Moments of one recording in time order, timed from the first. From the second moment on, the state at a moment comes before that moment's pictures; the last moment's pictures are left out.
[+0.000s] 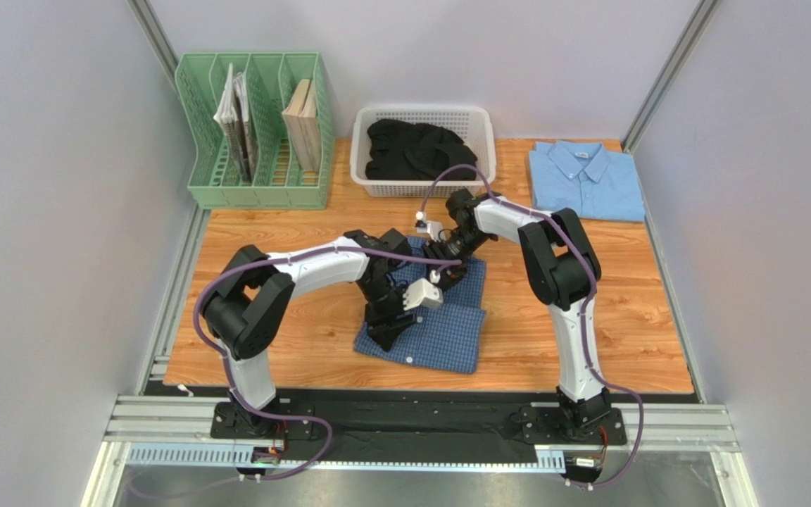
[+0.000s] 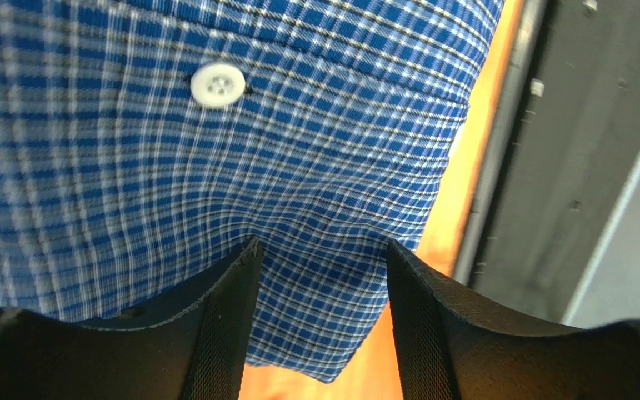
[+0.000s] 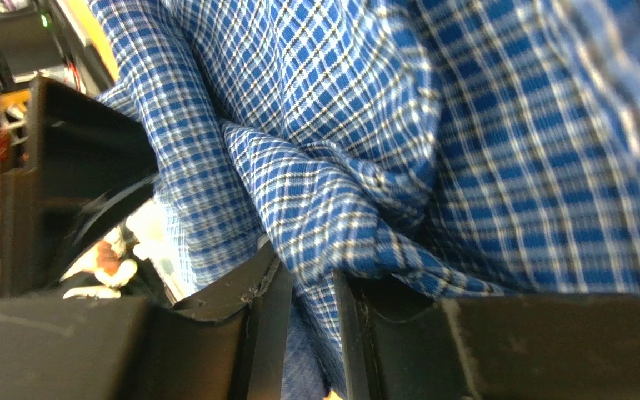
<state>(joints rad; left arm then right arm) -0.72 1.81 1.19 -0.90 0.55 0.70 0.45 2.24 1.60 -0.90 -0.84 -0.15</state>
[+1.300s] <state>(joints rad) -0.73 1.92 1.35 -0.83 0.65 0.90 0.40 2.35 1.76 -0.95 -0.86 -0.13</state>
